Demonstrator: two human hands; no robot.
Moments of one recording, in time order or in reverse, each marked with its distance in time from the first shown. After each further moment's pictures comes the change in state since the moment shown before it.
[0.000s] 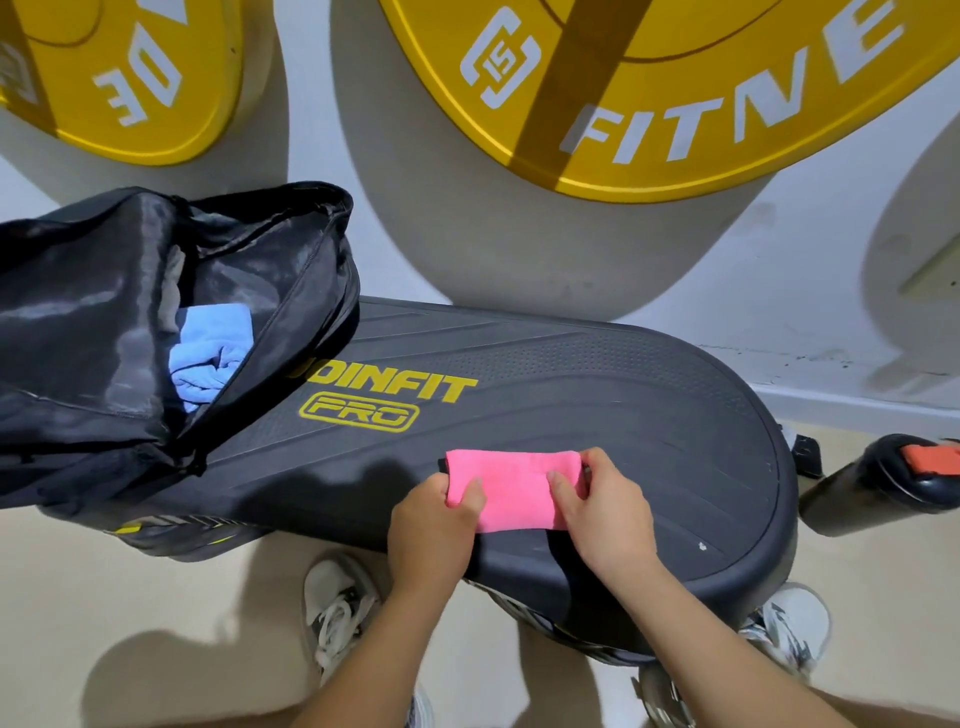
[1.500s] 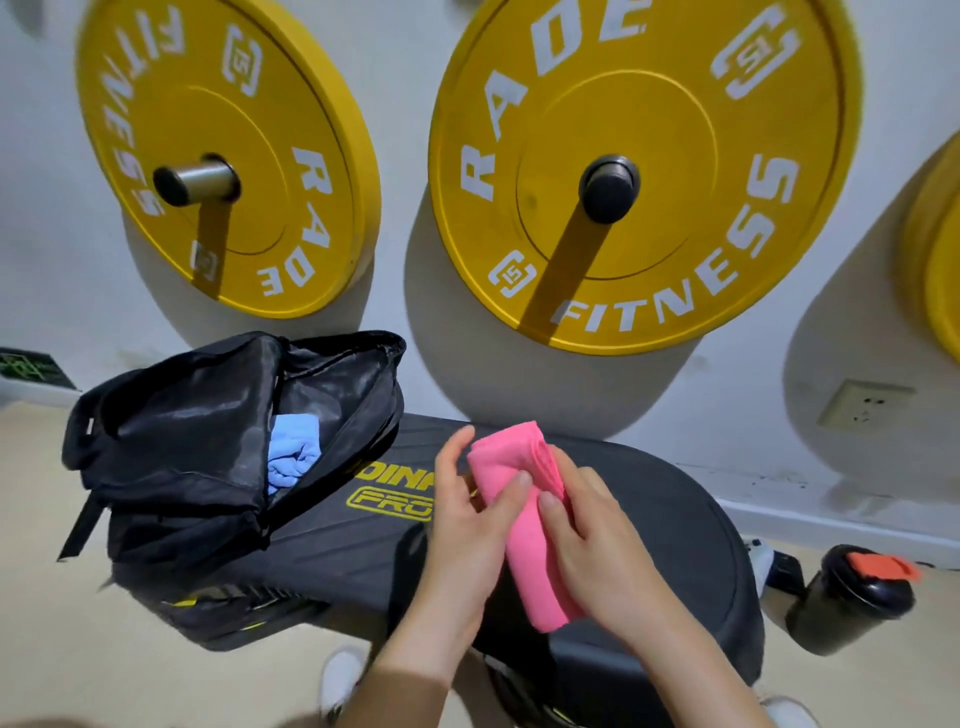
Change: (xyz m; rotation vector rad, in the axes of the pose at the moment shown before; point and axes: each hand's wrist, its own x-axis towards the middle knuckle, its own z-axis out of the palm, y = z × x) left_hand -0.078 0.104 -0.109 -1.121 -0.191 0.270; right_hand -0.094 -0.101 -0.127 0.294 -0.015 -0.551
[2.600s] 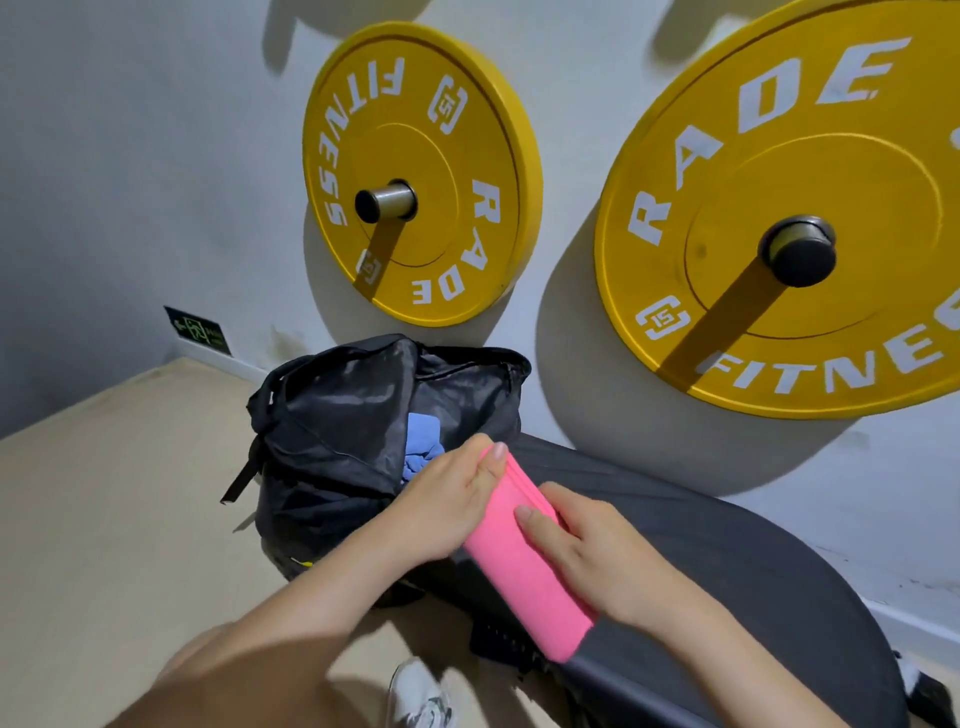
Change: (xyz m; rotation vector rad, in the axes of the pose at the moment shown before) left_hand 0.021 0.106 -0.138 1.127 -0.136 0.138; right_hand 0.043 -0.091 0.058 -0.149 -0.430 -0.191
